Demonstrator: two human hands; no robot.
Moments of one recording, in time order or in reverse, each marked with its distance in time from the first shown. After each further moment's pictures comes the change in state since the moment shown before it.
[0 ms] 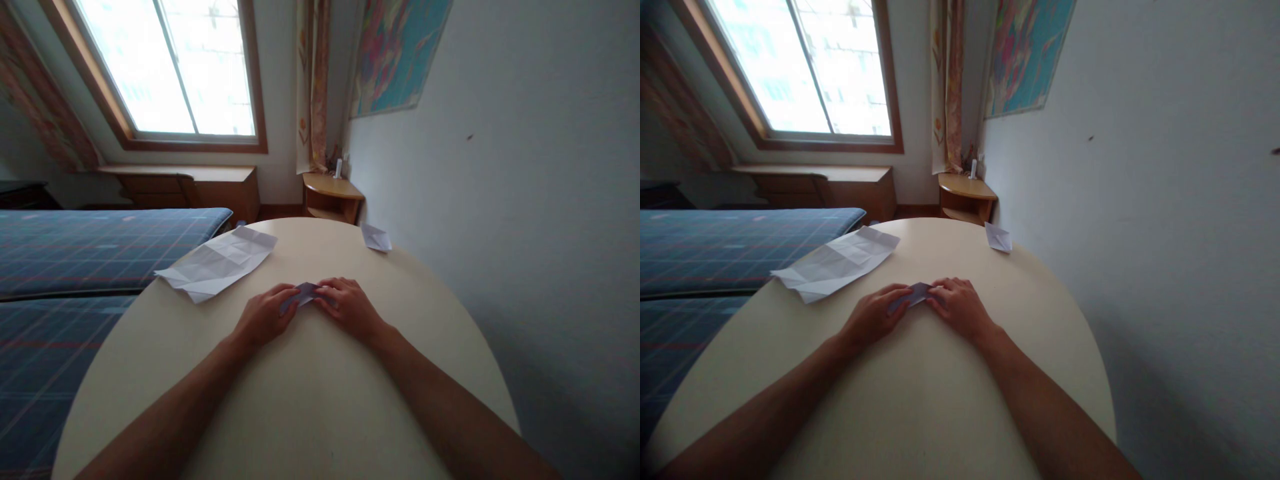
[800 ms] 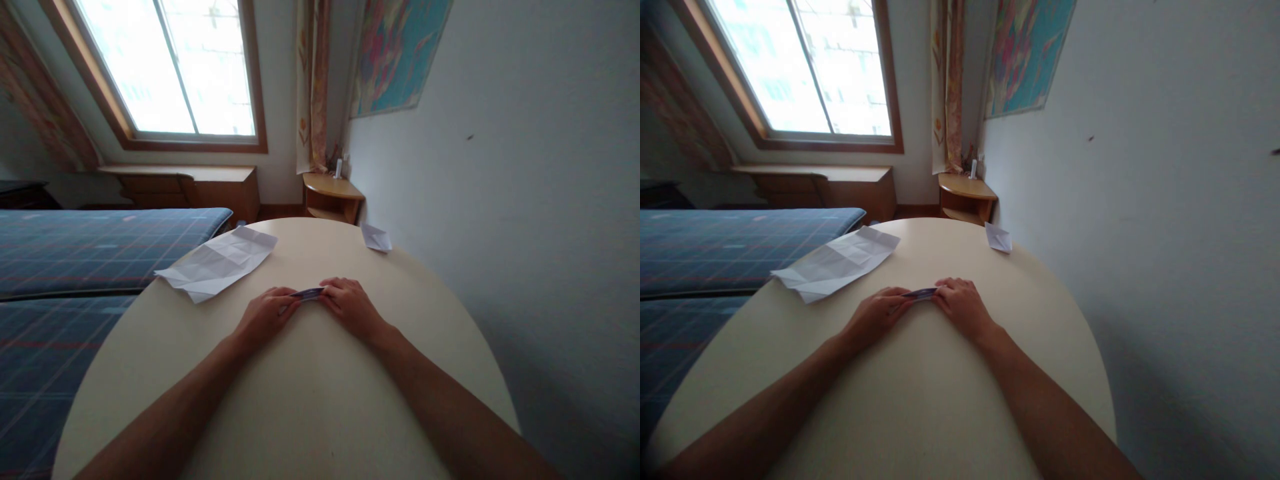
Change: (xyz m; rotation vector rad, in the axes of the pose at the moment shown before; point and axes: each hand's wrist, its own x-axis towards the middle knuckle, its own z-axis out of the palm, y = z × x) left_hand 0.003 -0.002 0.001 -0.103 -0.087 -0.005; right_hand 0.000 0.004 0.001 -0.045 -0.054 0.057
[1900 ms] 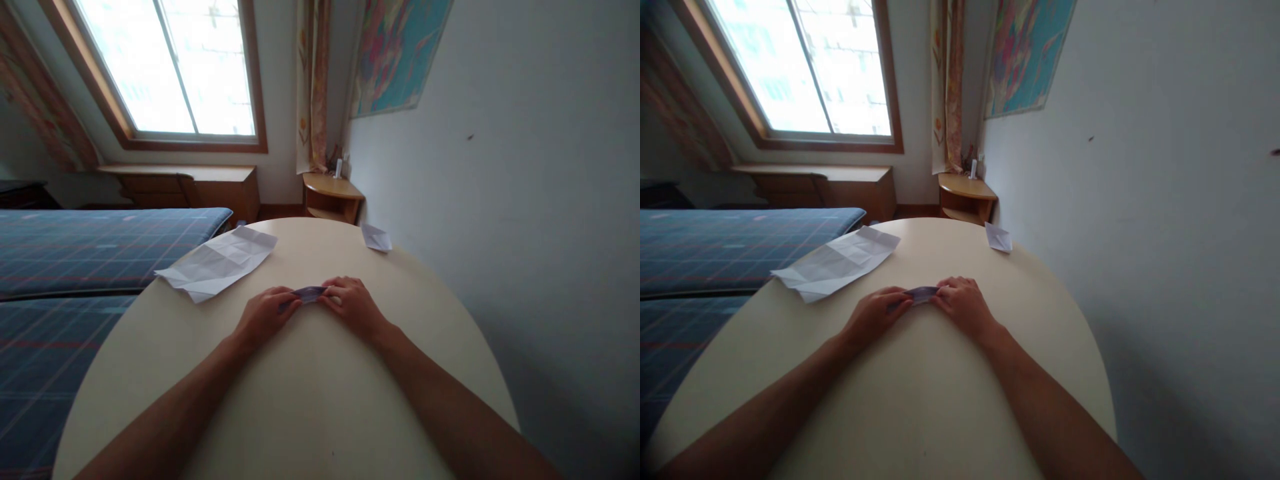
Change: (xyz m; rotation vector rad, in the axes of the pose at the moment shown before) left_hand -0.001 -0.002 0.002 0.043 0.090 -0.014; right_hand 0.000 0.006 0.001 0.015 0.057 -0.022
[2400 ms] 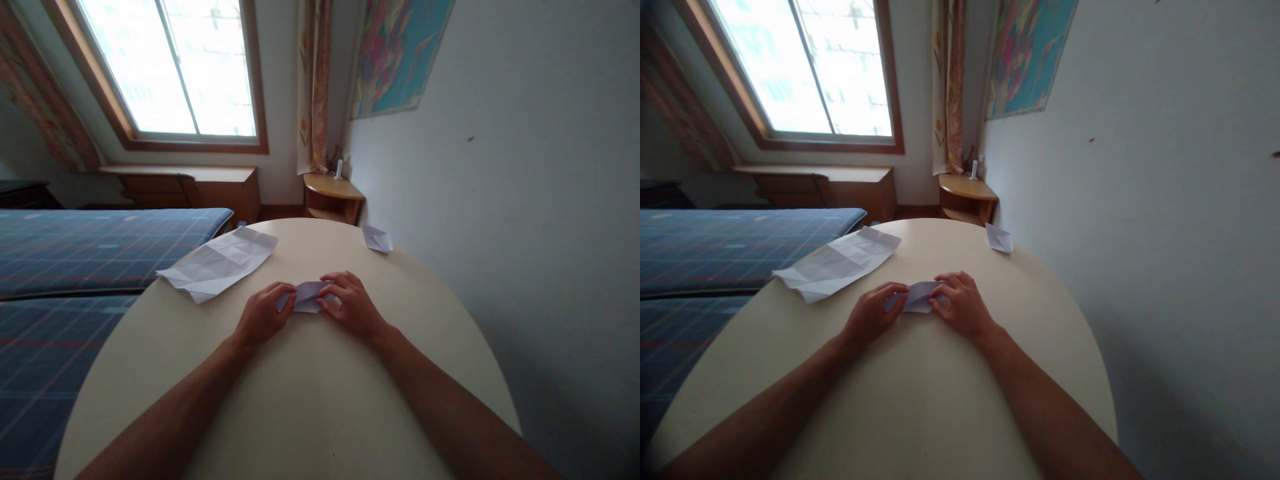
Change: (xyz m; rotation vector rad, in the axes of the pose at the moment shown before) left_hand 0.001 0.002 -0.002 -0.073 0.144 0.001; right_hand -0.002 -0.009 -0.005 0.058 0.118 -0.052
